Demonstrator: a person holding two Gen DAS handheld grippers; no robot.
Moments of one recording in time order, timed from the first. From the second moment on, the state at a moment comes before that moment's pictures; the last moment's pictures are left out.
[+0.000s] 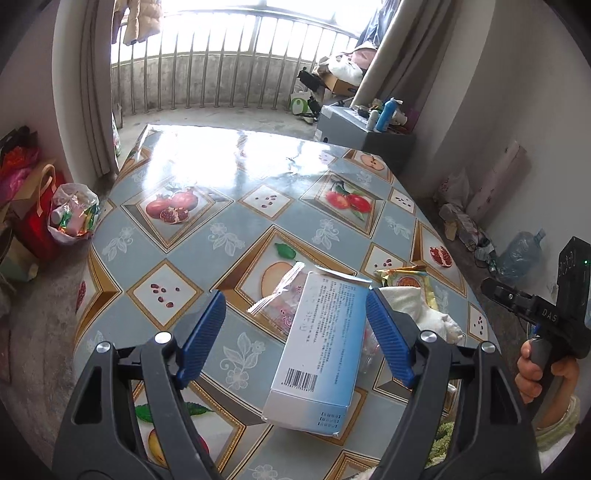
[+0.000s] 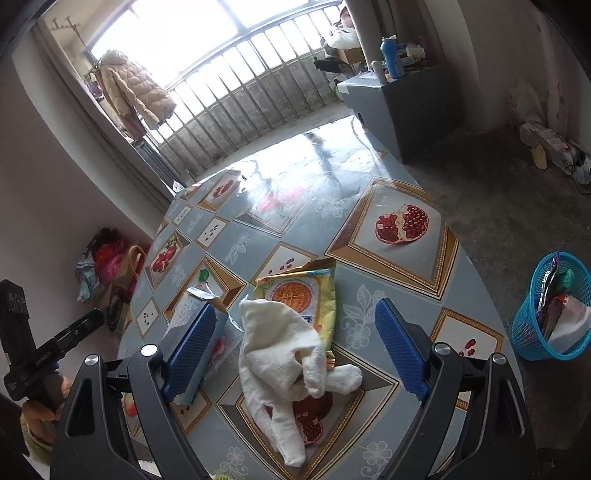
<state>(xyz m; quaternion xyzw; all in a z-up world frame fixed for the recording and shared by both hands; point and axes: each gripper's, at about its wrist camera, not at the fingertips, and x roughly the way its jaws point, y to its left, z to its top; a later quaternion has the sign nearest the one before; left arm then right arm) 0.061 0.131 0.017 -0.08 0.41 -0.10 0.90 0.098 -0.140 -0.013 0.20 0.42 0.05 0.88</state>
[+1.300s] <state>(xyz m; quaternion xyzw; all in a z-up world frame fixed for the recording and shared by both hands) 0.105 0.074 -0.060 -0.01 0.50 -0.16 0.85 0.134 -0.061 -0.058 0.06 0.51 0.13 0.85</state>
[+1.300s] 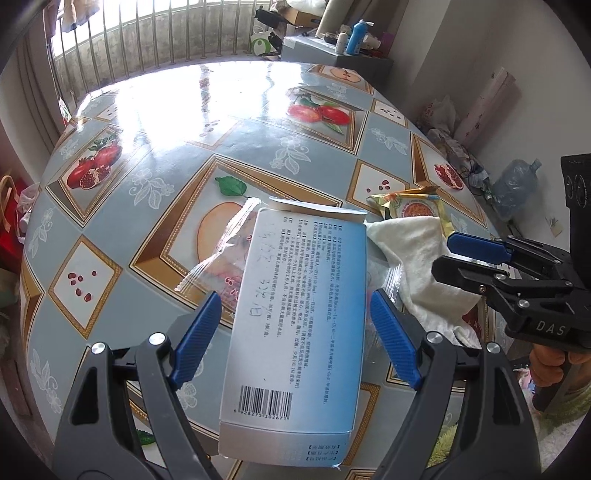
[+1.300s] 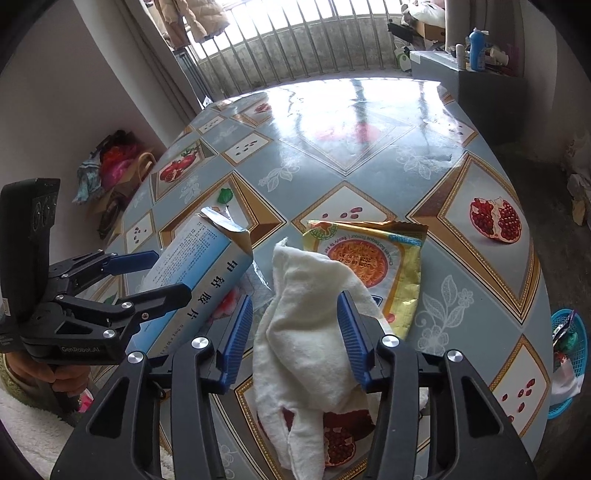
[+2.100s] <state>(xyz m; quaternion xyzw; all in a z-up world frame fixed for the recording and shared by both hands) 0.103 0.083 -0.068 -0.03 0.53 -0.16 0.83 0.138 -0.064 -0.064 0.10 0.52 0.13 0.84</state>
